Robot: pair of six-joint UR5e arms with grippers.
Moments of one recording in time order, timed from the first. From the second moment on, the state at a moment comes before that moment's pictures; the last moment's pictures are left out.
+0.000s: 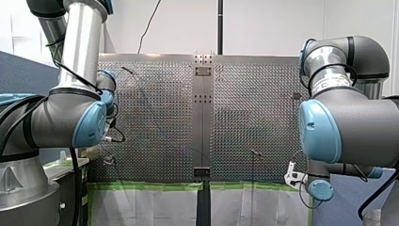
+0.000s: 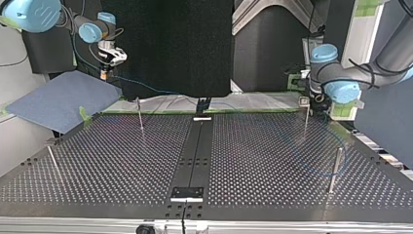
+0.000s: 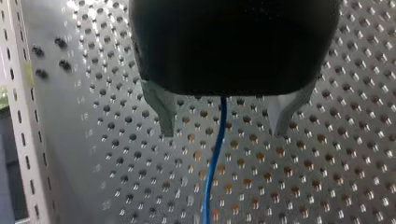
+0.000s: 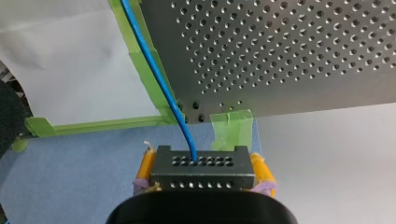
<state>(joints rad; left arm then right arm) 0.23 -1.88 -1.95 -2.91 -1.66 -2.85 1.55 -0.55 1.90 -1.14 1.43 1.77</state>
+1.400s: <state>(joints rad) 0.21 -1.87 -2.00 -3.14 -1.83 -2.47 1.55 -0.55 1.90 -1.15 1.43 1.78</state>
